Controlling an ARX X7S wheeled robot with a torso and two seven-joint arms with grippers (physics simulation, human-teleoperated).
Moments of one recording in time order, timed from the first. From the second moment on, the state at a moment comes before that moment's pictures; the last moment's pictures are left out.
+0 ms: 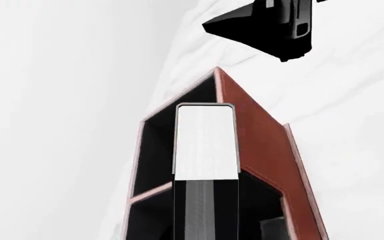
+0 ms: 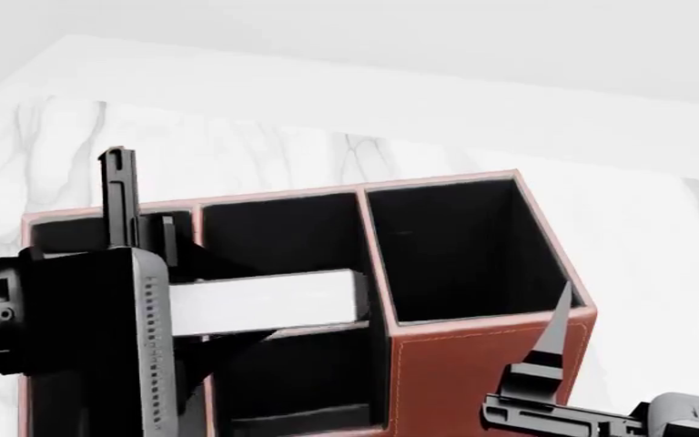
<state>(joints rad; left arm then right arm) -1.14 -0.66 0.87 0.39 -0.30 -0.65 0.68 0.07 0.36 0.02 -0.55 0.34 0.31 0.32</state>
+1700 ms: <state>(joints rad) -1.20 -0.39 0.97 -0.39 -0.20 -0.32 0.71 0.06 0.38 0.02 -0.47 0.35 0.27 0.34</state>
